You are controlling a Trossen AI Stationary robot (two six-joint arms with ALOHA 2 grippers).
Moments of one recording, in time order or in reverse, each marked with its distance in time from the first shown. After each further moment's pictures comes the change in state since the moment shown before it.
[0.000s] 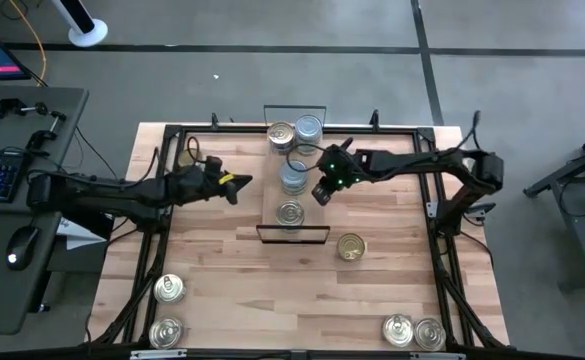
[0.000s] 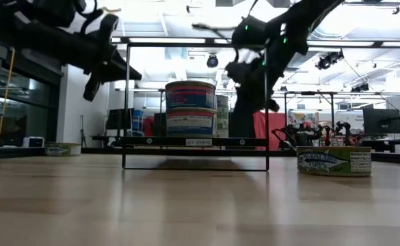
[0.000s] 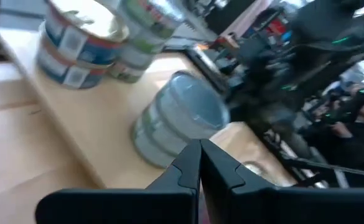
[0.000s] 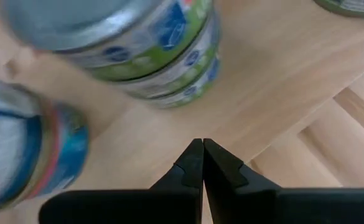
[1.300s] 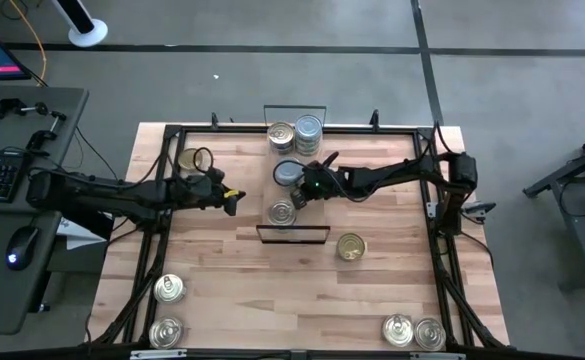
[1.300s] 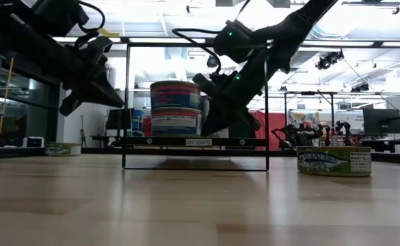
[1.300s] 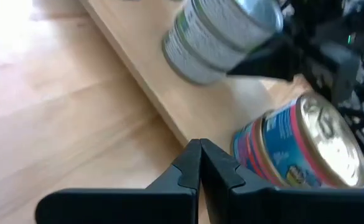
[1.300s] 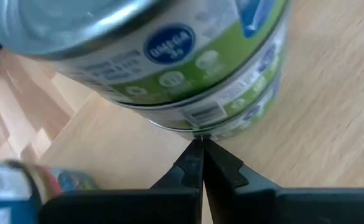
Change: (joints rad) left arm -0.068 -0.021 0.001 -0.327 -0.003 -0.092; right arm 0.100 0.202 0.021 0.340 0.183 0.296
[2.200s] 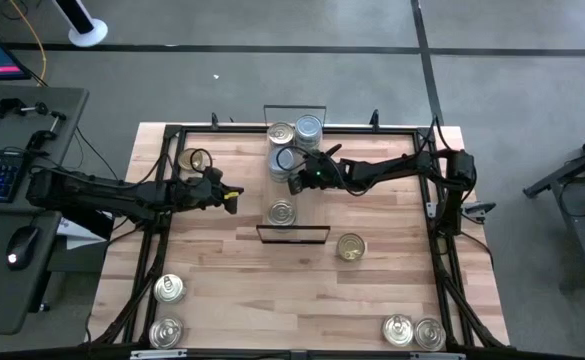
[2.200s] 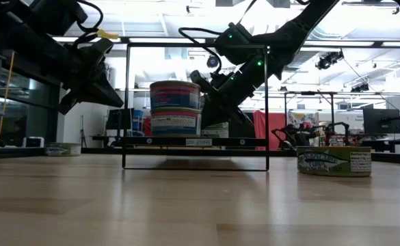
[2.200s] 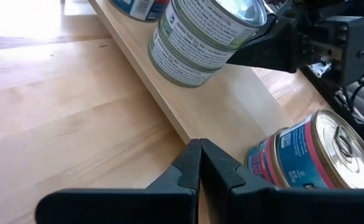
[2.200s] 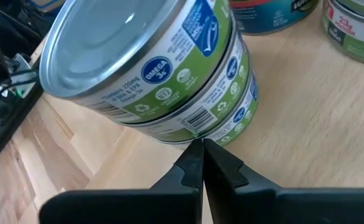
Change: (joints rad) left arm -0.033 0.000 0.000 -0.002 -0.125 -0.009; right arm -0.066 0.021 0.000 0.162 0.000 0.055
